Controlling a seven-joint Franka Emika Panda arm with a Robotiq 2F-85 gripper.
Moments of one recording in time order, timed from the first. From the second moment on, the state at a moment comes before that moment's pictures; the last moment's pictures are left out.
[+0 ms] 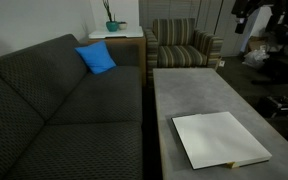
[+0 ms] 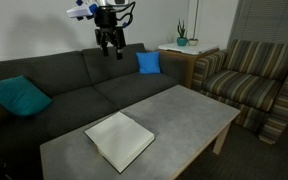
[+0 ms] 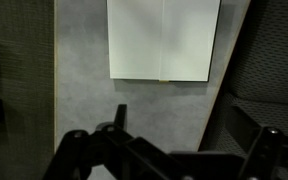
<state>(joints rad) 0.11 0.40 0.09 -2.00 -0.11 2.44 0.27</state>
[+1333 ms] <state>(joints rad) 0.18 1.13 0.14 -1.22 -0.07 2.30 -0.08</state>
